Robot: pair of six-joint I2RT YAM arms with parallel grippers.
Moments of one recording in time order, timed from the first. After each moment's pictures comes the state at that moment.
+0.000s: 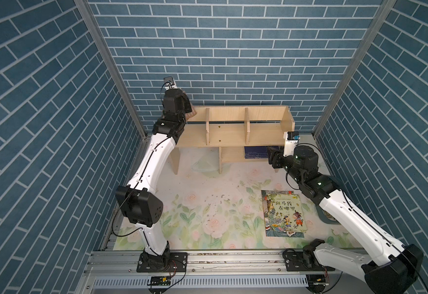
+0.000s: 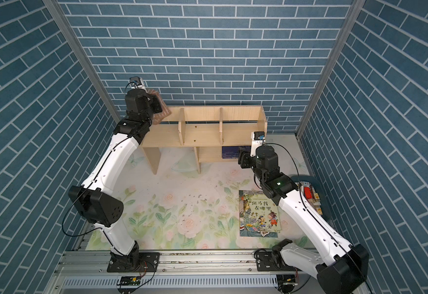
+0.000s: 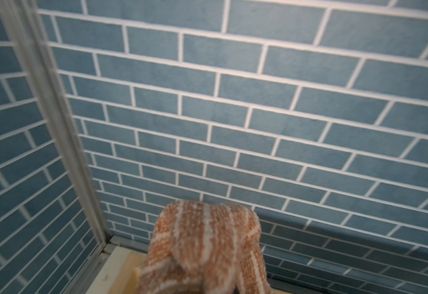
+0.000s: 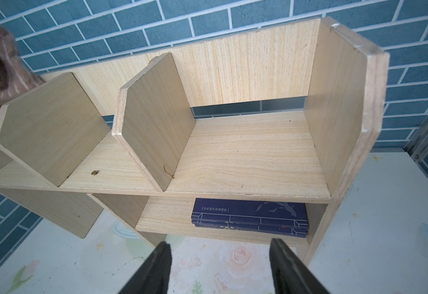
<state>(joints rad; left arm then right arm) -0.21 1.76 1.93 -0.31 -0.41 -0.20 0.54 1.10 1.04 -0.22 0.19 0.25</state>
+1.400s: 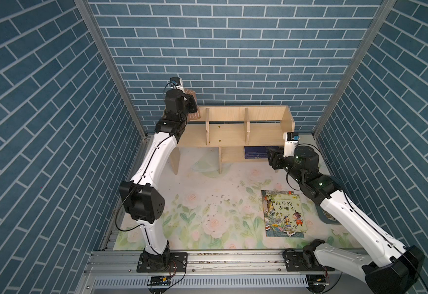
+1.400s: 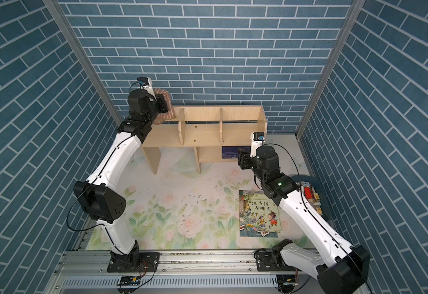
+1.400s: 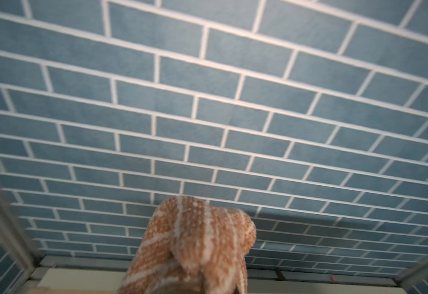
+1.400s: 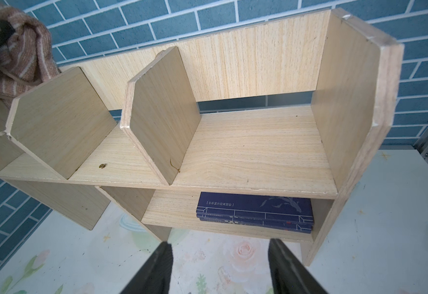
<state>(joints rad) -0.19 1.83 1.96 -0.25 -0.18 -0.23 0.54 1.09 1.04 -0.24 0.15 0.26</state>
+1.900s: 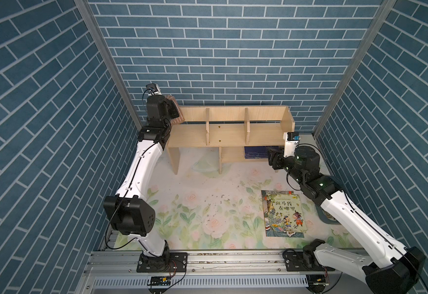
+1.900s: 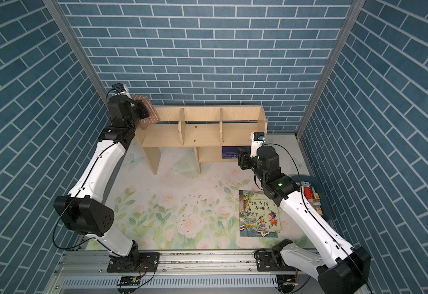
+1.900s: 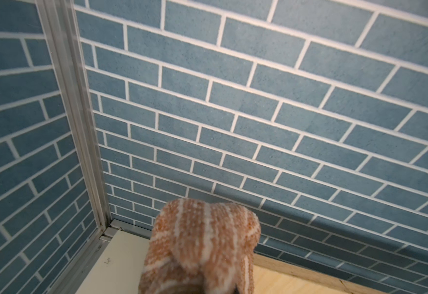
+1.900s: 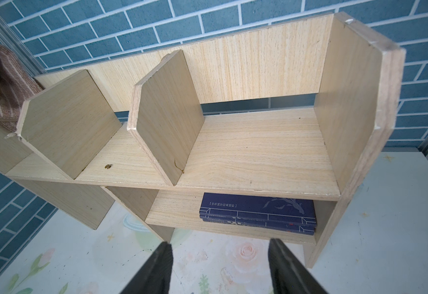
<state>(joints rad) -0.10 1.67 1.78 -0.26 -0.21 -0.29 0.54 1.09 1.04 -0.24 0.14 0.26</state>
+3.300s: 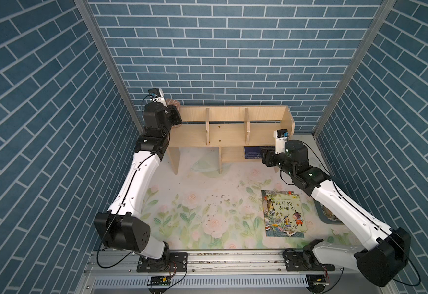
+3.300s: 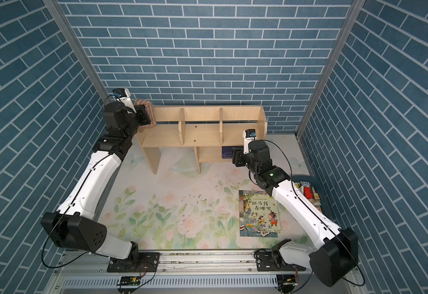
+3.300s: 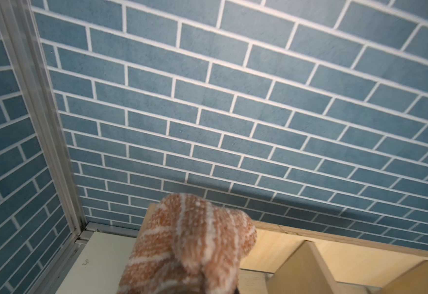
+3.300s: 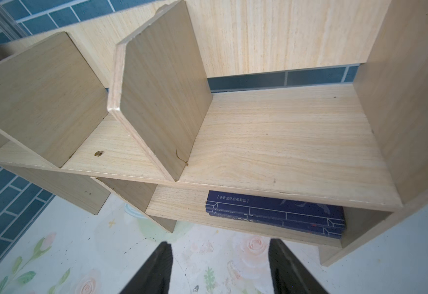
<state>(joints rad) -0.13 1.49 1.62 -0.21 -0.10 -0.27 0.56 1.25 1.13 -0.27 0.08 0.27</state>
